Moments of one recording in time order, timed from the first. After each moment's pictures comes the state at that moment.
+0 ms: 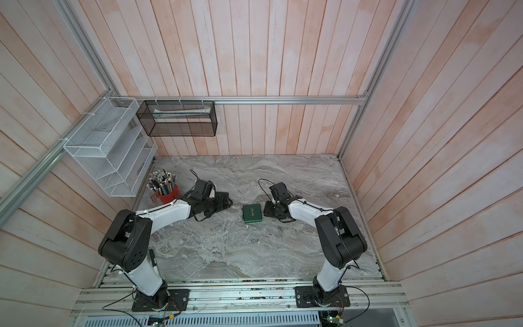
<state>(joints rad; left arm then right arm) -0.41 1.70 1.01 -0.21 0.20 -0.66 0.48 1.68 0.97 -0.30 -0.15 0.57</state>
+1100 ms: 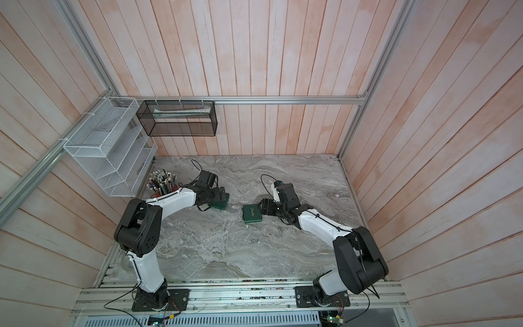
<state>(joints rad) -0.39 1.89 1.24 -0.34 -0.09 -0.46 0.48 1.47 0.82 -0.10 -0.26 0.53</state>
